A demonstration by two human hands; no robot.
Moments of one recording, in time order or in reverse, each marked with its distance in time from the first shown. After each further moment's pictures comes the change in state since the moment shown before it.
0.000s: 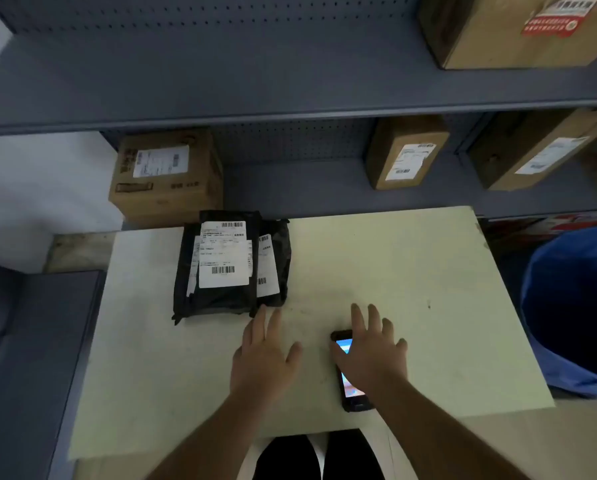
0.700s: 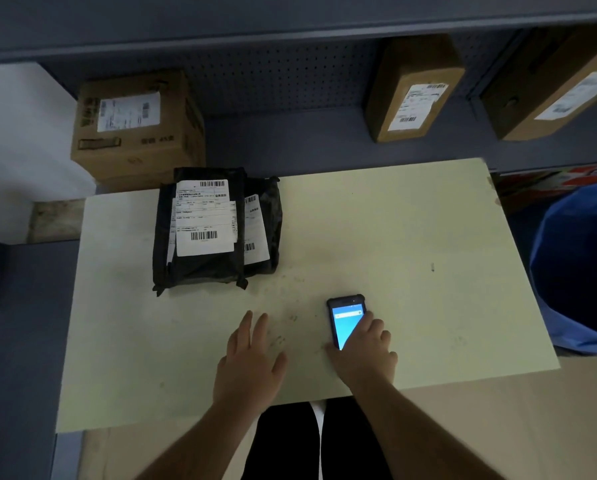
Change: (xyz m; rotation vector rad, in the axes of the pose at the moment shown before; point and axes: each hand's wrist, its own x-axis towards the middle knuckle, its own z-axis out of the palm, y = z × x) left_hand -0.021 -0.037 0.053 0.053 -0.139 -0.050; right_hand -0.001 0.008 0.087 0.173 -0.102 0.309
